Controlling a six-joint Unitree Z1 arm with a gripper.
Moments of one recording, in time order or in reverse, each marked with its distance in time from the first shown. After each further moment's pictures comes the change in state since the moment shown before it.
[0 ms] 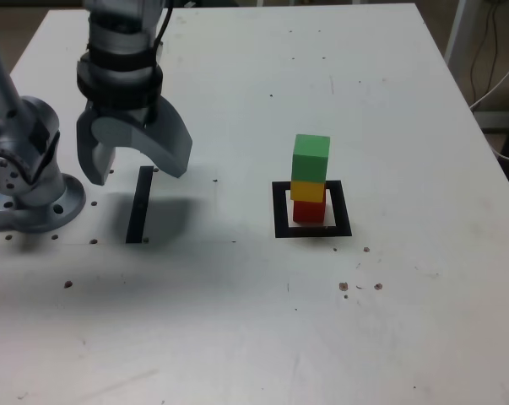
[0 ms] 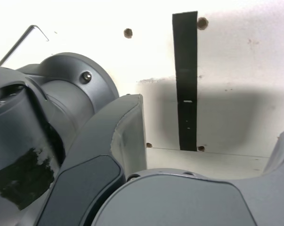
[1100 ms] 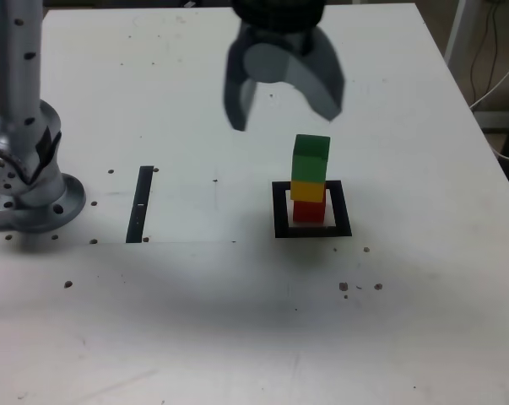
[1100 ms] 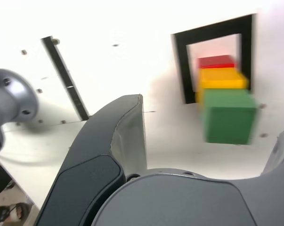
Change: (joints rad) arm -0.049 0.364 -0.873 0.420 0.051 0.069
